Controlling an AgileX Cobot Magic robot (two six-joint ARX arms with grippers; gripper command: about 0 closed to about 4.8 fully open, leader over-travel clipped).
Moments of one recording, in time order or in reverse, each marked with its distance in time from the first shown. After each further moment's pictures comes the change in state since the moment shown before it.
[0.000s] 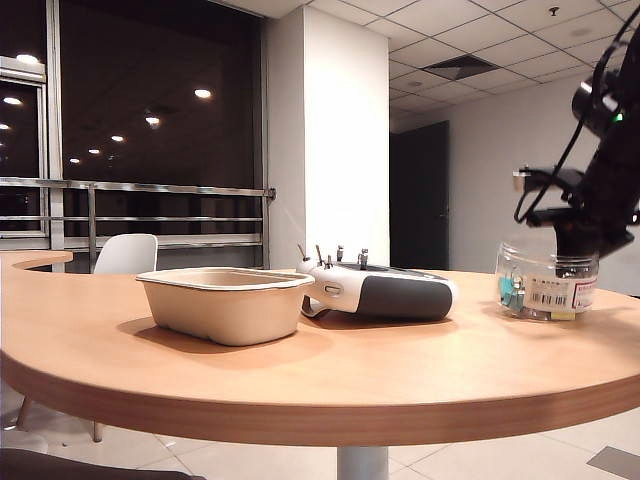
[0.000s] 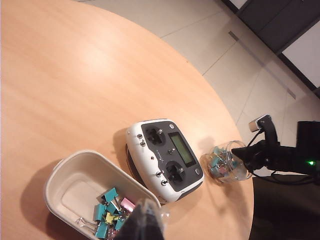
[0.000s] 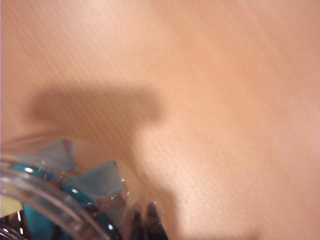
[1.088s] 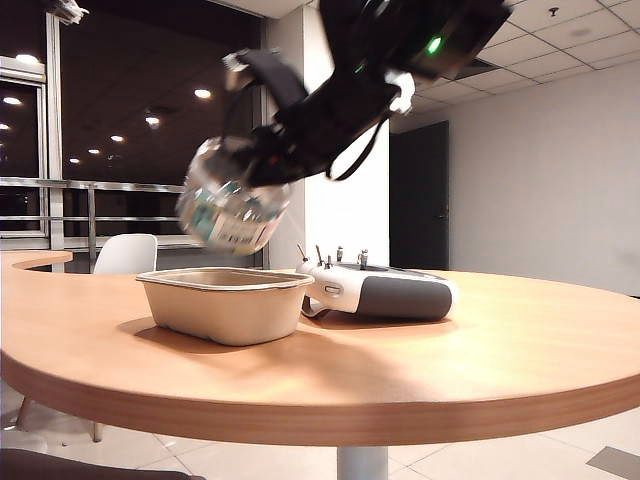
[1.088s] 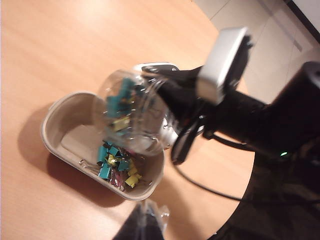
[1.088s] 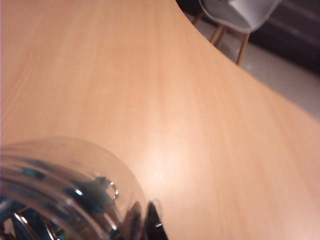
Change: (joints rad) left arm 0.000 -0.002 0.001 -0.203 0.071 0.088; right arm 0.652 0.051 0.022 0.624 0.002 -0.098
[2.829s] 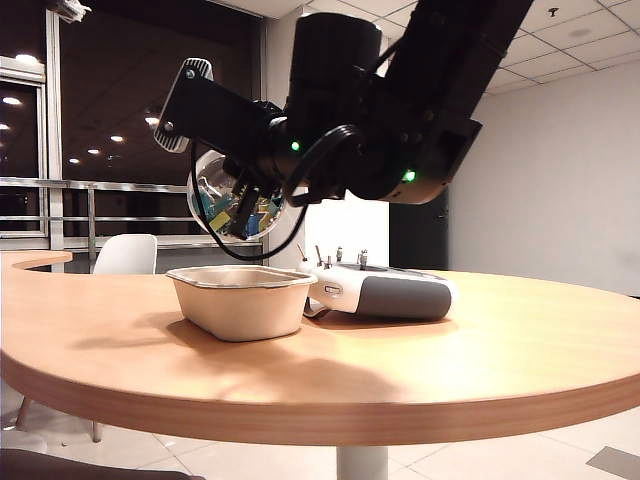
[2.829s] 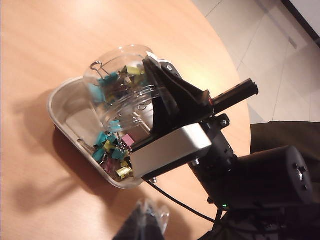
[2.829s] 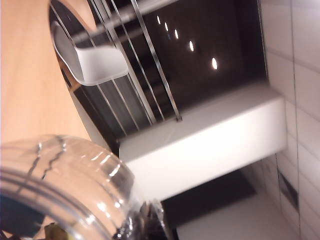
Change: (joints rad) left arm 0.000 0.000 0.000 -0.004 0.021 0.002; right arm 0.129 0.160 -0.205 0.906 0.374 -0.822
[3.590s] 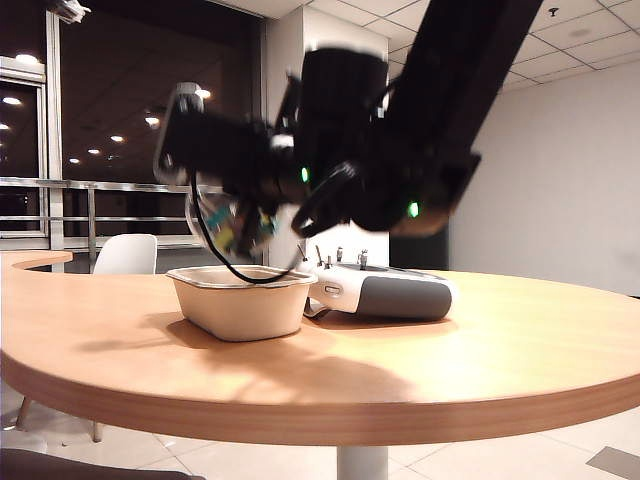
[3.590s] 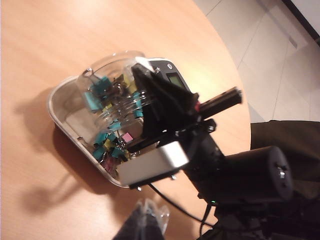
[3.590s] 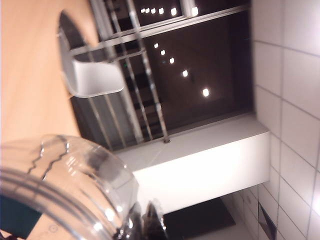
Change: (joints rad) left arm 0.000 0.000 0.000 -0.006 0.001 0.000; right arm -0.018 0.068 0.000 0.087 -0.096 -0.132
